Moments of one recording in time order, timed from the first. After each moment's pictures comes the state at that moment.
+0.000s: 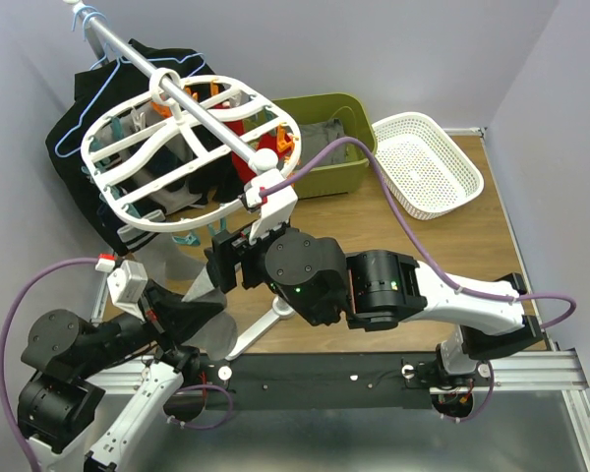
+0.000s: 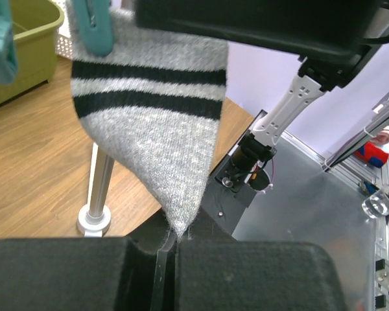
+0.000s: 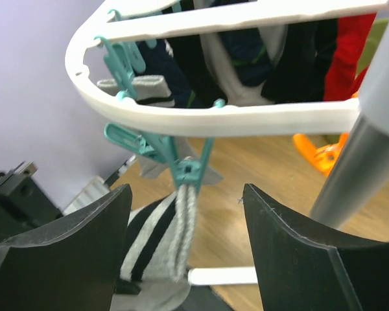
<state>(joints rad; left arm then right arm) -0.40 0.28 1.15 -0.86 0.63 -0.40 1.60 1.73 2.22 -0.72 0.81 0.38</state>
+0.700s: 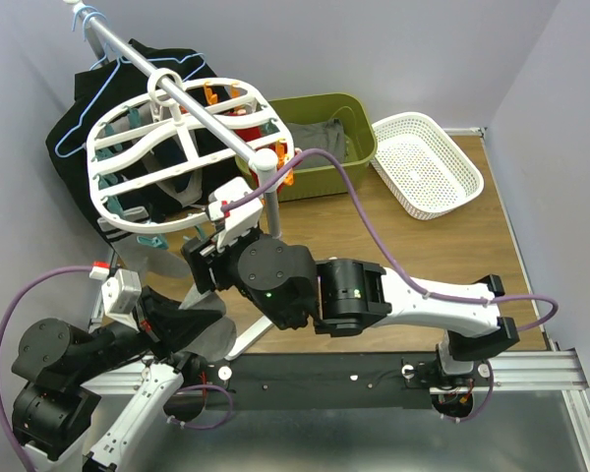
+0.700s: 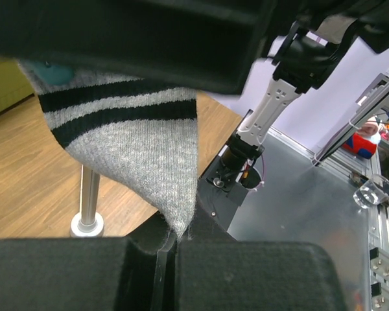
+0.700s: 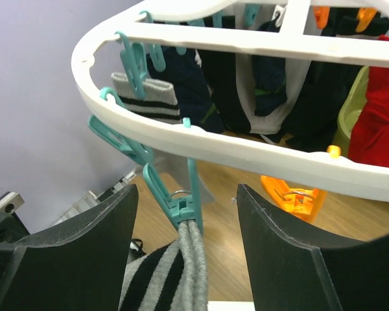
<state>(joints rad) -0.40 0.27 1.18 -0.86 0.68 -0.40 1.60 1.81 2.23 -0.52 0.82 0.21</state>
